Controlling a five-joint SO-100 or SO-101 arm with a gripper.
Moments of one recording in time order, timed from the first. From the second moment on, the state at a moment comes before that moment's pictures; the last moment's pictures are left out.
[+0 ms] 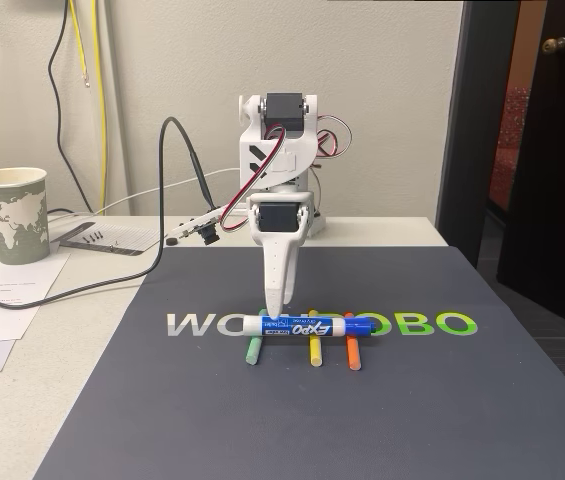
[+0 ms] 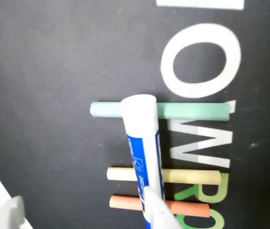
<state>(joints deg) -10.7 25.6 -5.0 106.5 9.1</state>
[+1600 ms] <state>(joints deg) -13.1 21.8 -3.6 107.0 15.4</state>
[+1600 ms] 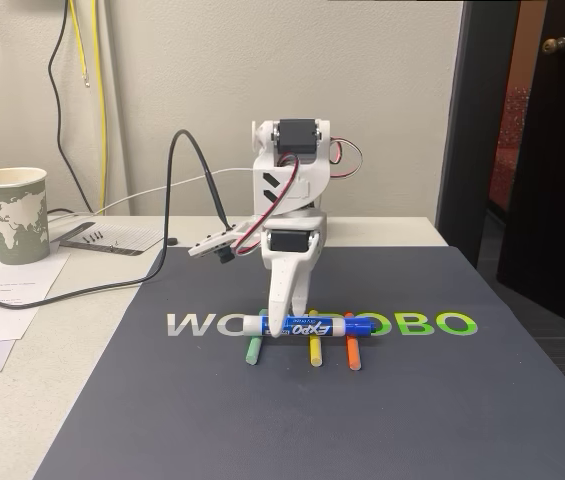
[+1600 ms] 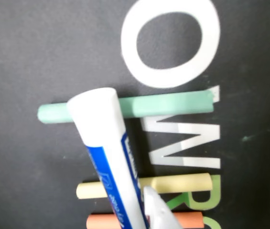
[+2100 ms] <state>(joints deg) -13.4 21.8 -3.4 107.0 17.8</state>
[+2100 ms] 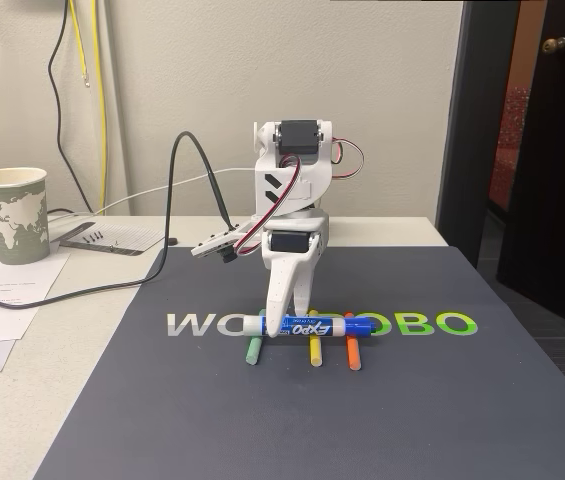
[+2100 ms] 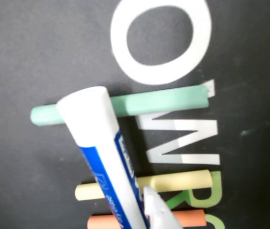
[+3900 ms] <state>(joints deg) -12.1 12.2 -16.1 105.6 17.8</state>
